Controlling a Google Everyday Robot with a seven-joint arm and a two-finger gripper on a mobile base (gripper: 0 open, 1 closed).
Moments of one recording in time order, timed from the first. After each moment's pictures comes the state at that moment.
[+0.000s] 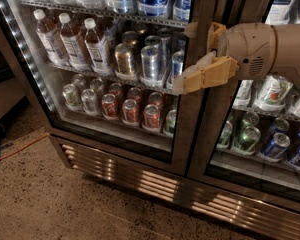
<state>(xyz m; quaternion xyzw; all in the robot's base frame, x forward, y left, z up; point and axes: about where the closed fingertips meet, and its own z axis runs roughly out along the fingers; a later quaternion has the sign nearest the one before) 0.477 -0.051 1.017 -0.50 0.55 0.43 0.51</state>
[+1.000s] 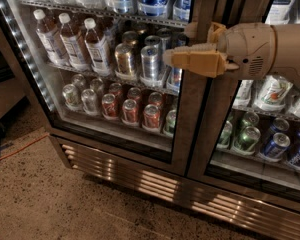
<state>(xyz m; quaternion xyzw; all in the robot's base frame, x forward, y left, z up) 0.477 -0.050 1.017 -0.50 0.55 0.43 0.51</state>
